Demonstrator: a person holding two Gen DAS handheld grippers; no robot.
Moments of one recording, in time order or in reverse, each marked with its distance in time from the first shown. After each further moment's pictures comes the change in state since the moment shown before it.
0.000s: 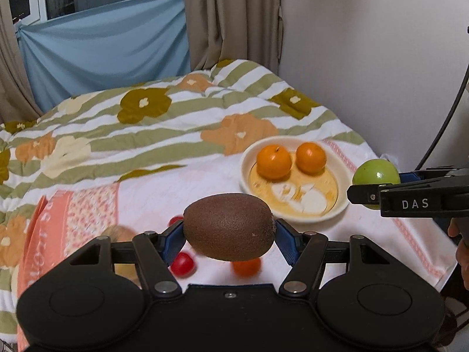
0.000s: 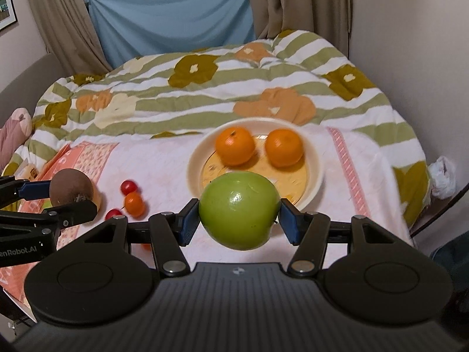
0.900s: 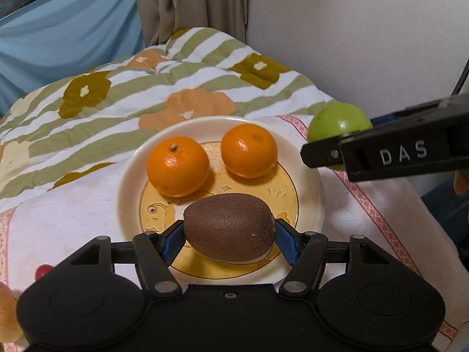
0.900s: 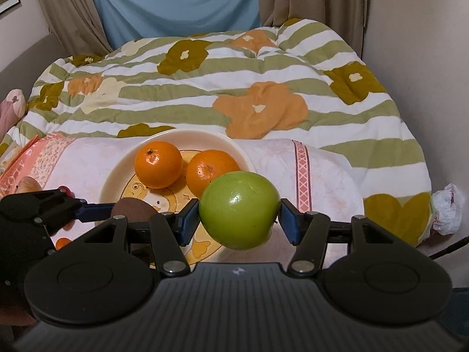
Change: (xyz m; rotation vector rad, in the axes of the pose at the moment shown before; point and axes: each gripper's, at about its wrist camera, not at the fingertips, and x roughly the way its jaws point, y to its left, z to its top) left arm 0.156 -0.109 0.028 0.084 0.122 -0.056; right arm 0.092 -0.108 0.049 -0.090 0.070 0.052
